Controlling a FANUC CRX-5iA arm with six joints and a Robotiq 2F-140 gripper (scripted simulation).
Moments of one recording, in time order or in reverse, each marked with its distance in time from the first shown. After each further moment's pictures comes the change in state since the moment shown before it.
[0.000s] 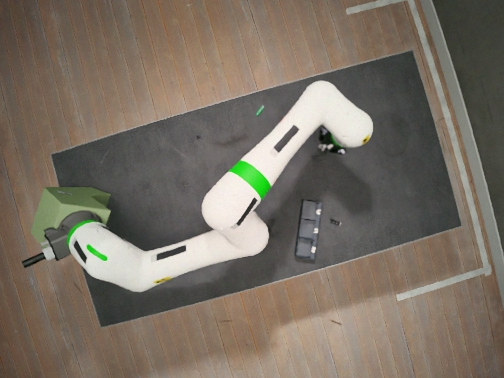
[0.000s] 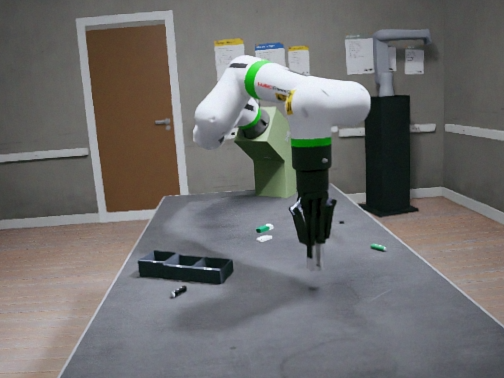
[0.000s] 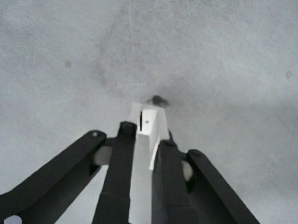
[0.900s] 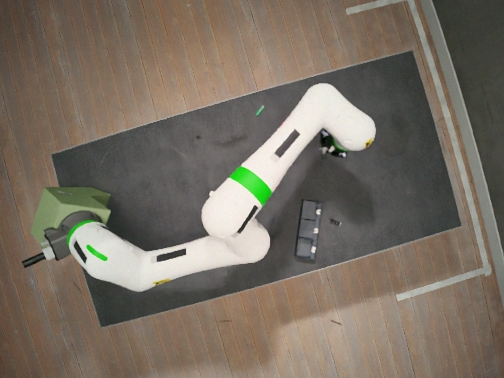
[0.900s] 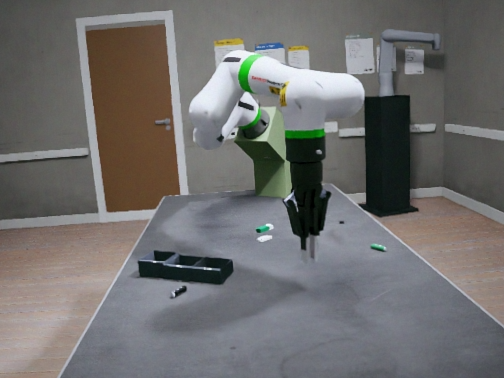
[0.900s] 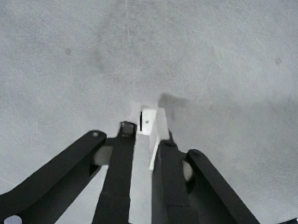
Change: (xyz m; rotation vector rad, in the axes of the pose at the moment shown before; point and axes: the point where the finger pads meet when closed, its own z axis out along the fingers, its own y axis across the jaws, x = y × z) arm -0.011 0.009 -0.019 0.001 -0.005 0.000
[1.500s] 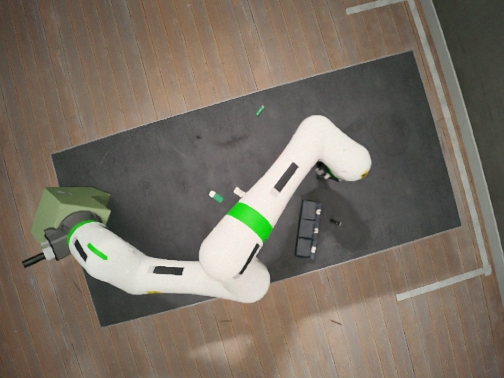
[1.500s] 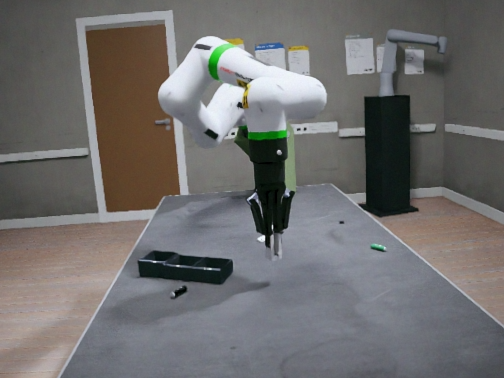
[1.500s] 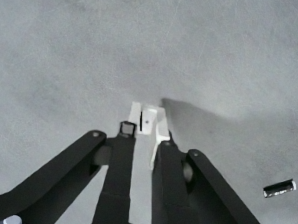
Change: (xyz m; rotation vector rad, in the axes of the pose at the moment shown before) arm -0.073 0.056 0.001 0.003 -0.006 0.000
